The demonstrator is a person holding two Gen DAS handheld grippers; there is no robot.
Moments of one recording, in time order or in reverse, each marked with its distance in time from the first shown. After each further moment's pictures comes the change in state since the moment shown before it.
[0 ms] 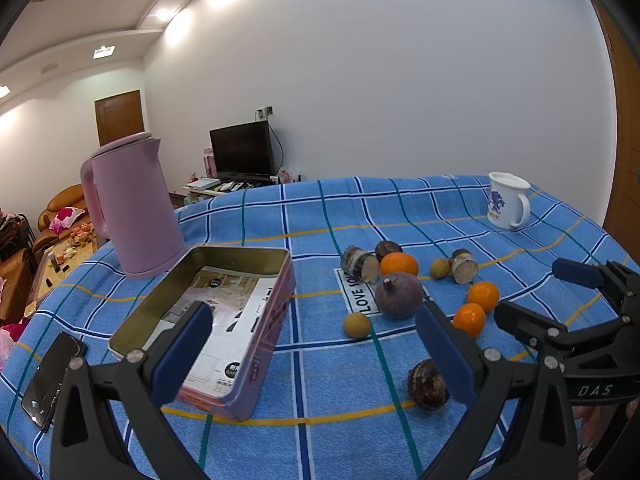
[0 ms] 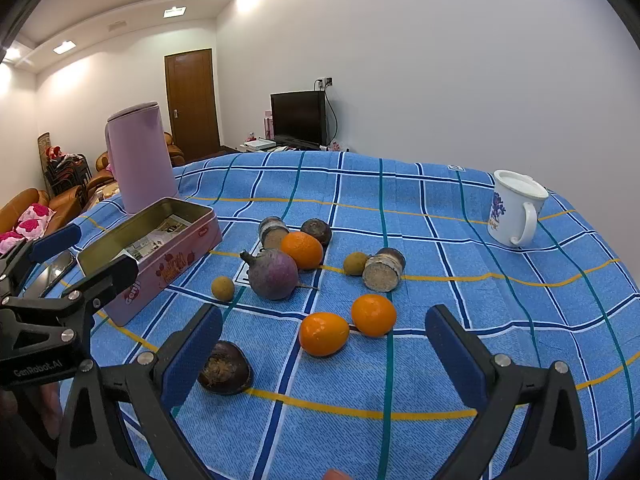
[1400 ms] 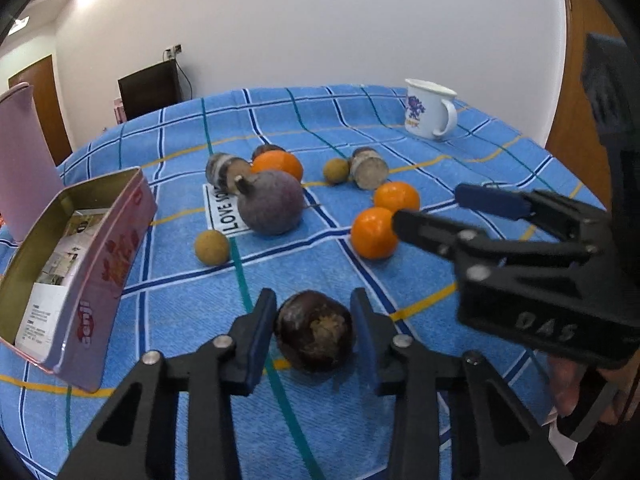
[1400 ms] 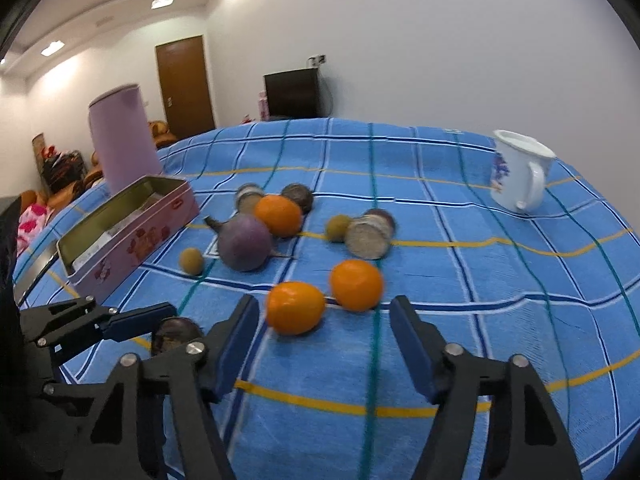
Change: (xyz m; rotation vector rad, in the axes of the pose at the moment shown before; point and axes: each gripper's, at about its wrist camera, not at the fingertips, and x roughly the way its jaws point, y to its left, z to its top) left arm 0.046 -0.068 -0.044 0.111 0.252 -0.289; right arm 0.035 -0.020 -0.014 0.023 0.089 0.015
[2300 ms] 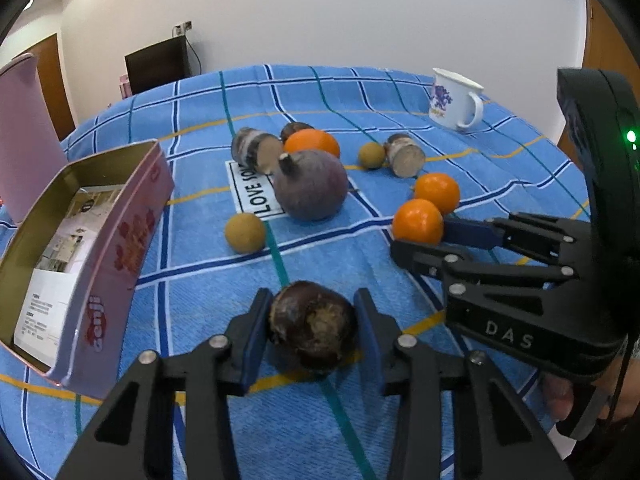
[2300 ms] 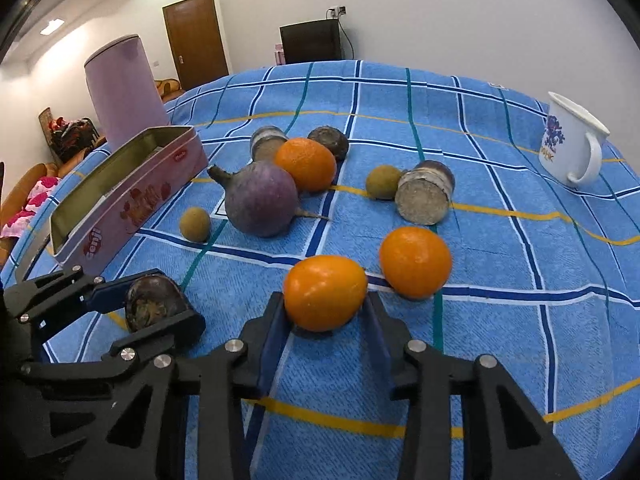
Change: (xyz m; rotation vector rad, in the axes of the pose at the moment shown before) left arm 0.017 0.028 0.004 -0.042 0.081 0.002; right arm 0.049 0.013 0.001 -0.010 0.182 0.073
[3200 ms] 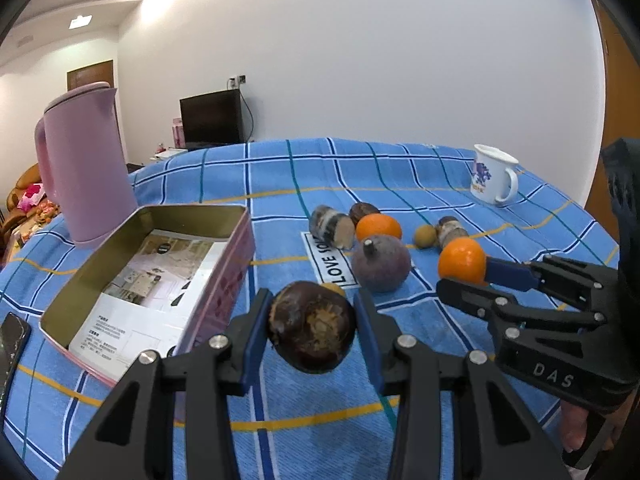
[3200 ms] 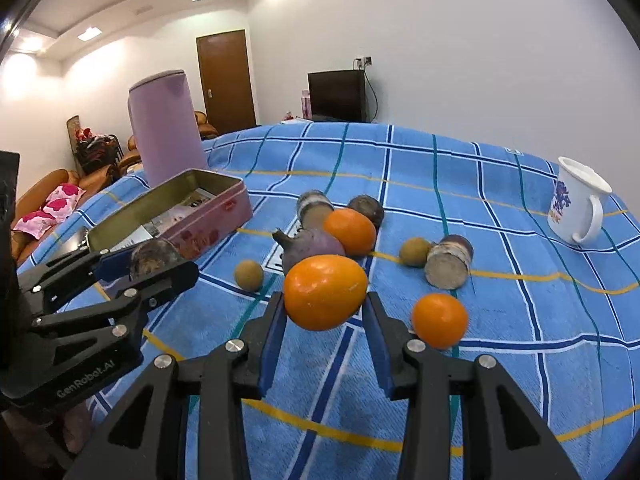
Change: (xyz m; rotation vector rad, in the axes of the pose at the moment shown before) left arm -0.040 0.034 0.006 -0.078 -0.244 0.142; right arm -0.031 0.024 0.008 -0.078 -0.200 0.046
